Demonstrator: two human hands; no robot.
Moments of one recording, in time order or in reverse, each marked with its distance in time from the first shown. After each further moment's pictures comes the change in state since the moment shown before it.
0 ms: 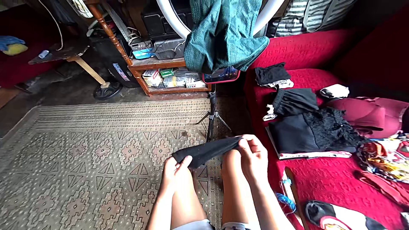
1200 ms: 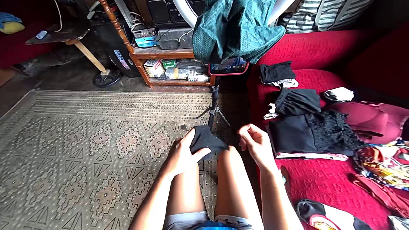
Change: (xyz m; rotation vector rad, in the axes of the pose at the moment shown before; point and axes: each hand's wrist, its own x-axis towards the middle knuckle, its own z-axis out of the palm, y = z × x) left_hand 0.039 0.026 0.017 0.584 -0.292 0.100; right_hand 0.035 0.003 -0.042 -0.299 -0.270 0.164
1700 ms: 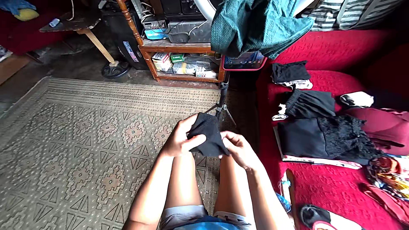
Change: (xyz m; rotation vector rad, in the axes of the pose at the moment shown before) left_hand 0.024 -0.007 -0.029 -0.648 -0.102 0.182; right_hand -0.004 0.009 0.053 0.385 -0.395 0.145
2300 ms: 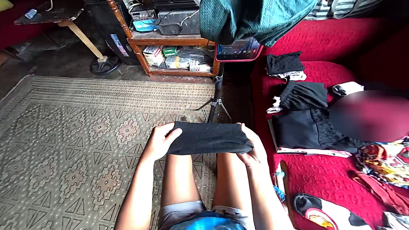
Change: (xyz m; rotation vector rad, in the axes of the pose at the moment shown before) left_hand -0.041 -0.025 -0.029 0.333 0.172 -0.220; right_hand -0.017 -0.010 -0.008 0.785 0.313 -0.005
